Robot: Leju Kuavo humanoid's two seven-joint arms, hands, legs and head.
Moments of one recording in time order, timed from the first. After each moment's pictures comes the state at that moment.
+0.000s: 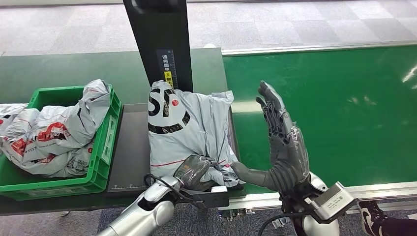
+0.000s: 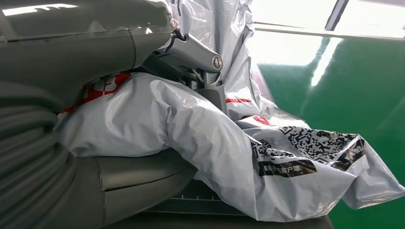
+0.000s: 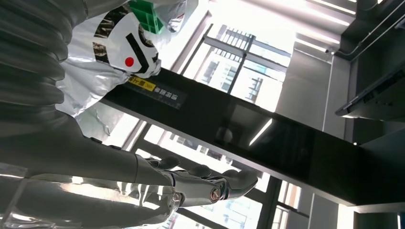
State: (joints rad) left arm -0.42 -0.12 -0.82 -0.82 -0.82 0.10 -0.20; right arm -0.07 -0.02 0.28 -1.93 0.16 0.04 -0.36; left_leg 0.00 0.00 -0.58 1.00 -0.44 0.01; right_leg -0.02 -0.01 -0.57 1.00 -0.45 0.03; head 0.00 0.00
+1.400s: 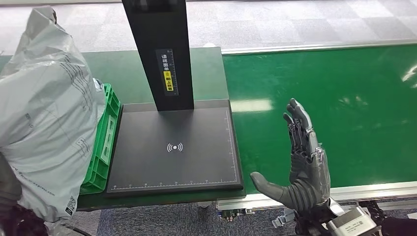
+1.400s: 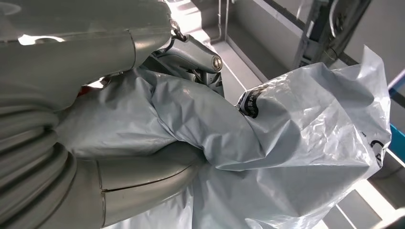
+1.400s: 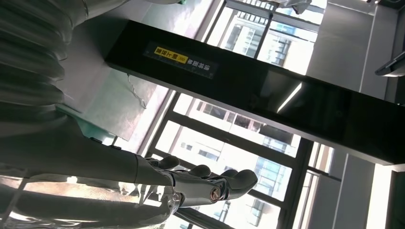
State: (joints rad) left arm 0.11 0.07 -0.07 -2.08 -0.70 0.70 -0.36; right arm 0.12 -0.02 0.21 -2.04 0.22 -0.05 -0.37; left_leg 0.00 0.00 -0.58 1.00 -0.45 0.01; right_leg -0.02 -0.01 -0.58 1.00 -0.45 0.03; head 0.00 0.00
